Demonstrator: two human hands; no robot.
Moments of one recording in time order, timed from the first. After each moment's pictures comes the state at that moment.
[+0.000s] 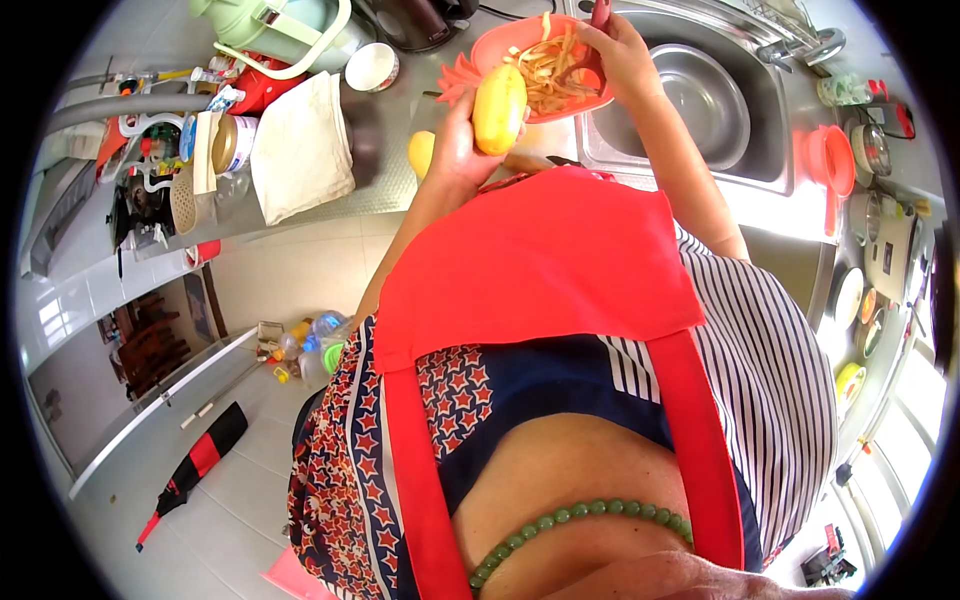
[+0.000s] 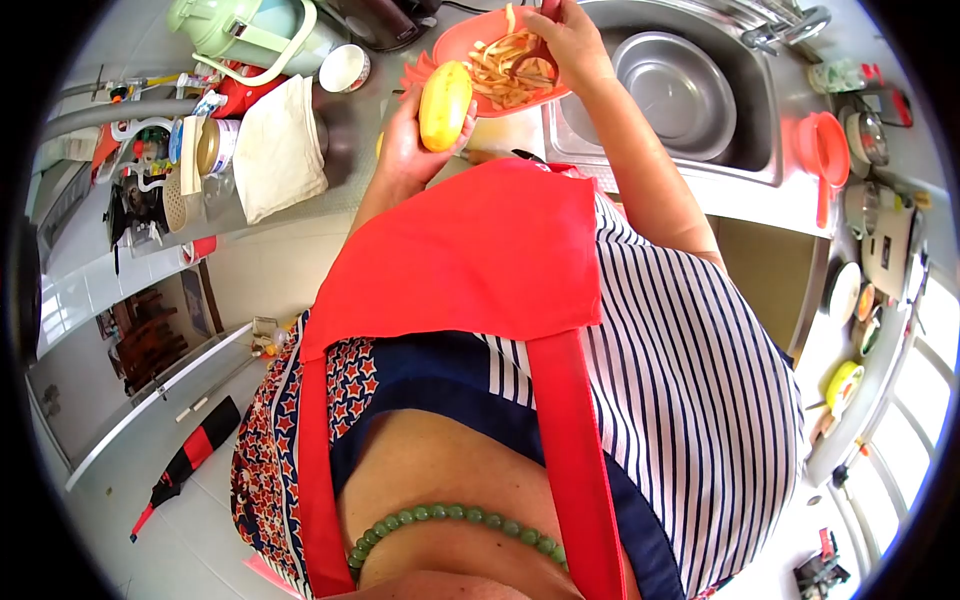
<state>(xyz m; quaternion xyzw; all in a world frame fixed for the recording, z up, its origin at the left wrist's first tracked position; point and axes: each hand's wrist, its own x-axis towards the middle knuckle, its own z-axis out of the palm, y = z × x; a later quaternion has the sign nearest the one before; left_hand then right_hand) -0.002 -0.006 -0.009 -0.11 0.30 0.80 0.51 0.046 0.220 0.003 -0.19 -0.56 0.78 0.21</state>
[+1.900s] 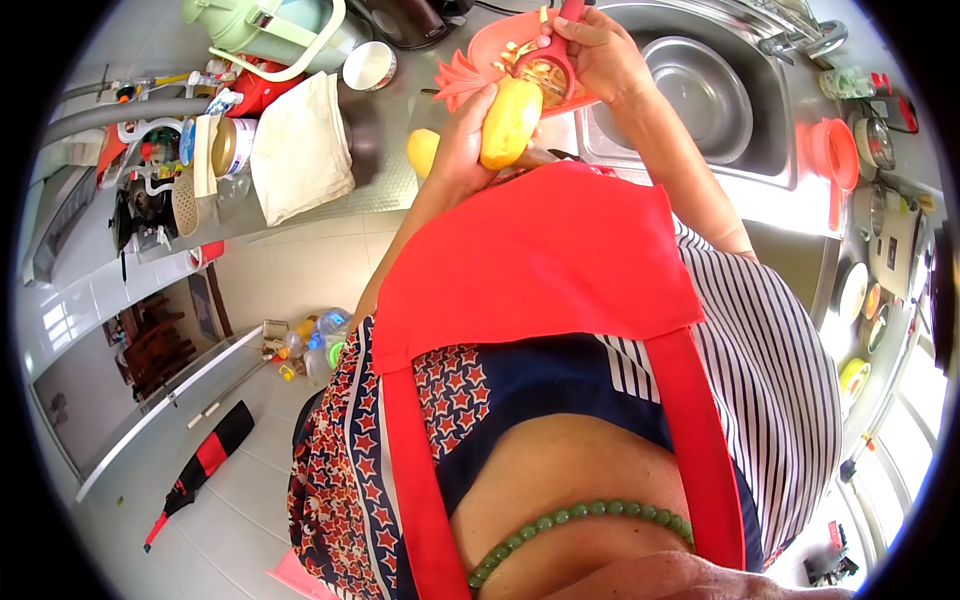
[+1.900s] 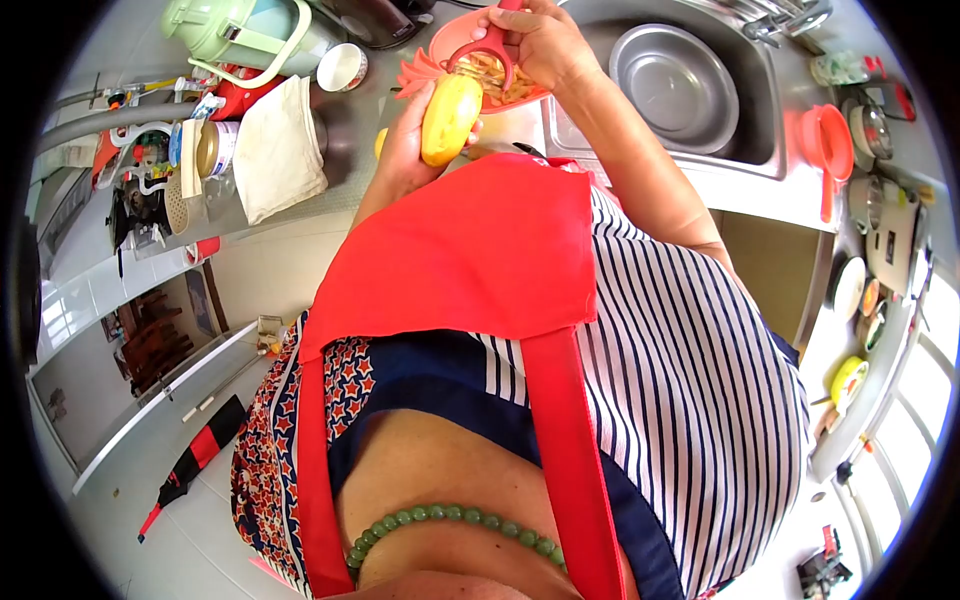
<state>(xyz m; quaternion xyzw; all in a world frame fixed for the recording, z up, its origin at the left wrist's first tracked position) 0.011 -0.004 0.012 0.01 0.38 0.76 0.53 0.045 0.194 0.033 -0.12 -0.31 0.94 0.10</state>
